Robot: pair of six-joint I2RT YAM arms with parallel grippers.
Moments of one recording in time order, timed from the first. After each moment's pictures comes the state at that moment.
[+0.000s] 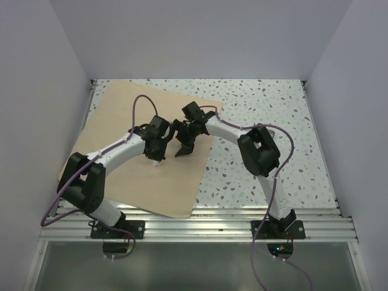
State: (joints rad) left arm -0.49 1.56 1.03 -0.66 -0.10 -0.29; right arm 0.69 2.24 1.73 -0.51 -0.54 1.15
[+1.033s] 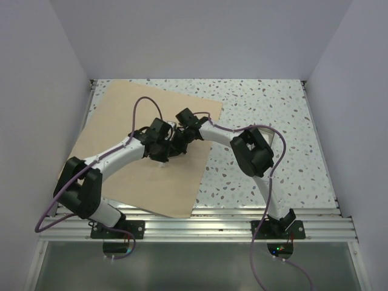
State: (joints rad) left arm -0.53 1.52 0.98 -0.58 -0.03 -0.28; right arm 0.74 2.31 1.74 -0.46 -0.57 1.19
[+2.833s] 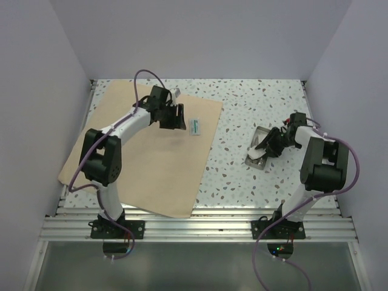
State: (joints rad) left arm -0.37 1.85 1.42 -0.47 0.27 -0.29; right arm -0.21 1.76 1.00 -0.51 -0.50 0.52
